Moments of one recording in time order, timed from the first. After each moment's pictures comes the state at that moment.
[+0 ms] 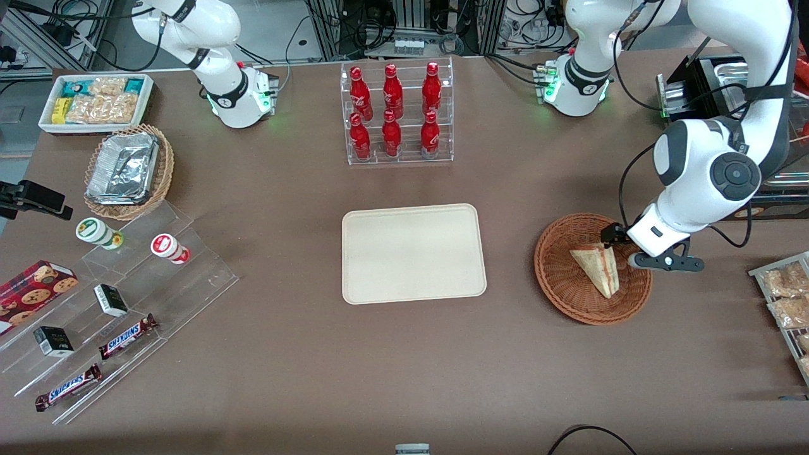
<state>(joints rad) 0.02 0.15 -0.08 -2.14 0.04 2.27 -0.06</state>
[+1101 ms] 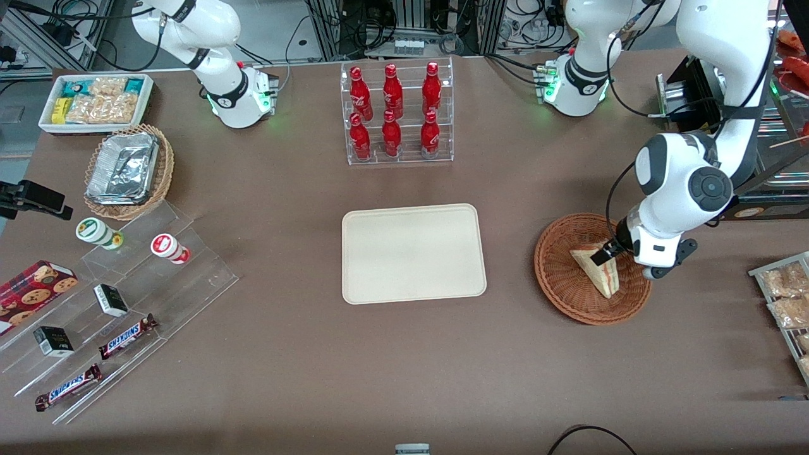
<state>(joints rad) 0.01 0.22 -0.10 -2.18 -0.03 2.35 -0.68</state>
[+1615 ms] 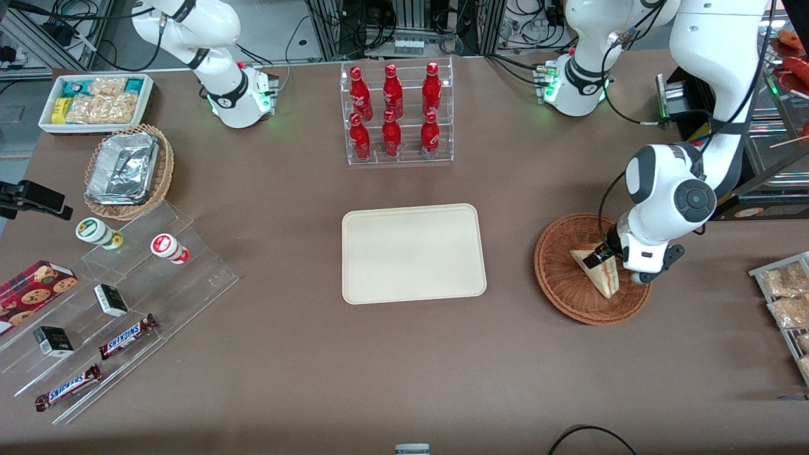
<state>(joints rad) 0.01 0.29 -0.10 -2.18 -0.03 2.40 -0.68</state>
